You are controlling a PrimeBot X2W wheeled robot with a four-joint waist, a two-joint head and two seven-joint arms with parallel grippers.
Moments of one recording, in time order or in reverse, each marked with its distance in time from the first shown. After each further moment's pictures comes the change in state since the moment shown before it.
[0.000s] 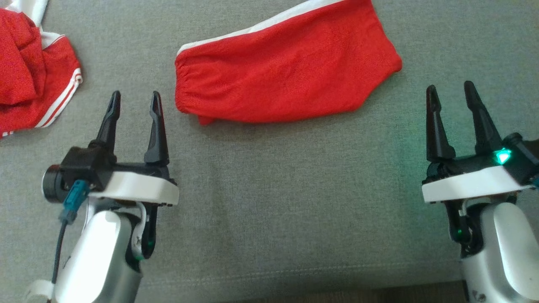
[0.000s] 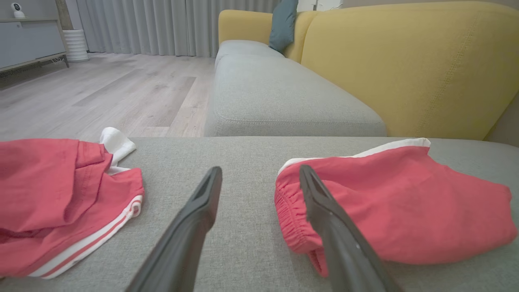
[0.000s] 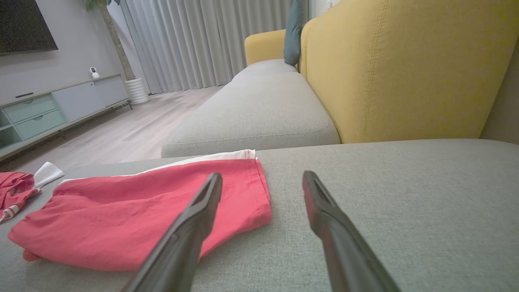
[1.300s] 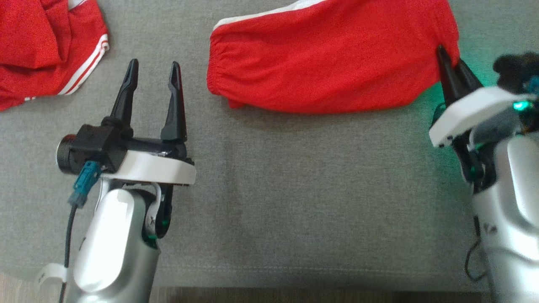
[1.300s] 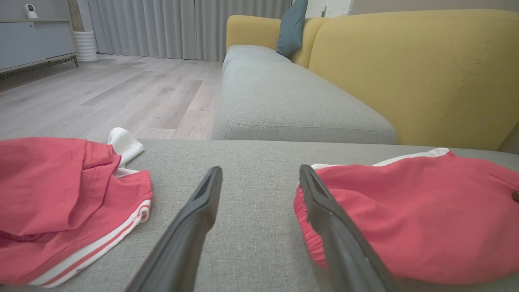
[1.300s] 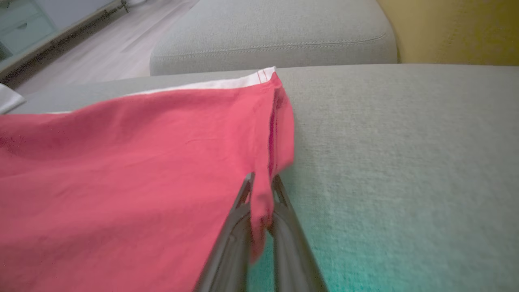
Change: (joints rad) left arm -0.075 -0.128 0.070 0.008 0.106 -0.116 0.000; right arm -0.315 -0.080 0.021 0.281 0.030 0.000 0.313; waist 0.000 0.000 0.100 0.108
